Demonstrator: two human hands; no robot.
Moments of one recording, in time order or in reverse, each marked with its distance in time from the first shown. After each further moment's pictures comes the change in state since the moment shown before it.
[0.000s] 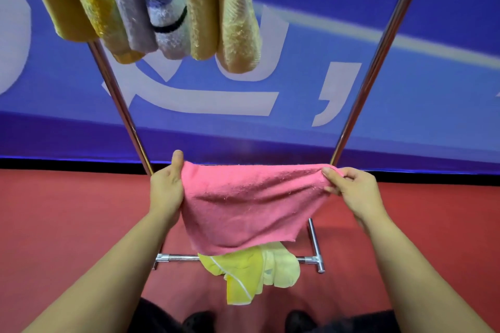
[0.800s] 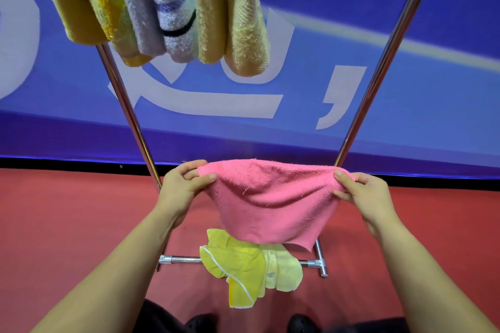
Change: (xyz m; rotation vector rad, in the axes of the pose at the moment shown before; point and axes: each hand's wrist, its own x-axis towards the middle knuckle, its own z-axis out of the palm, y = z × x) left_hand 0.006 -0.004 0.001 -0.327 -0.302 -0.152; right_hand -0.004 -0.005 -0.007 0.052 0.040 0.069
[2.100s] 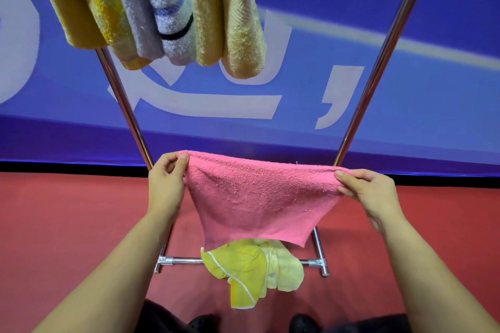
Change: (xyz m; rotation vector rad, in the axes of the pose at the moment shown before) left_hand 0.003 0.011 -0.008 0.118 0.253 0.265; right_hand 0.001 -0.009 -0.007 0.090 0.017 0.023
